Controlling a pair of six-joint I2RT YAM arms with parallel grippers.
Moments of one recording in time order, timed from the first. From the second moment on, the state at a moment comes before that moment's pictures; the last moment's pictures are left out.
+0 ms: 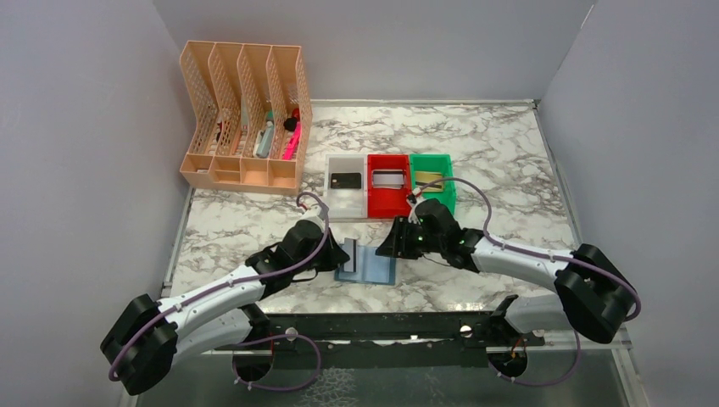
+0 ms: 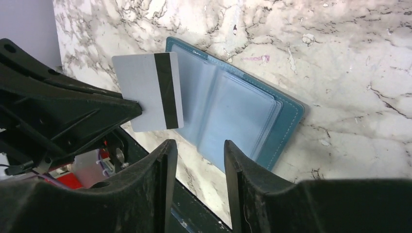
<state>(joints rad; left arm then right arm) -0.79 0.96 0.37 -0.04 0.02 -0.82 0.79 1.33 0.58 0.06 -0.23 0.84</state>
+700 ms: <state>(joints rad) -0.72 0.87 0.36 0.09 0.21 -0.77 0.77 1.17 0.32 0.37 -0.24 0.91</state>
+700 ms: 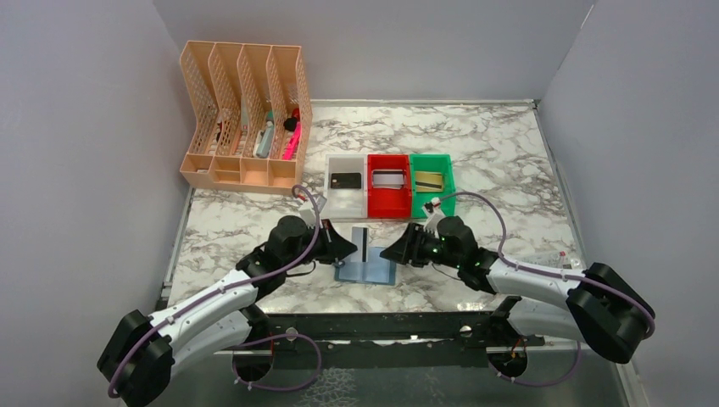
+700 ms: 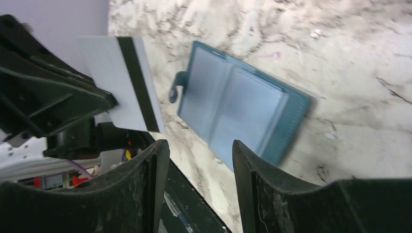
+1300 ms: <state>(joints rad) -0.71 0.85 0.29 0.37 0.44 -0.86 0.75 1.18 0.29 0.70 -0.44 0.95</state>
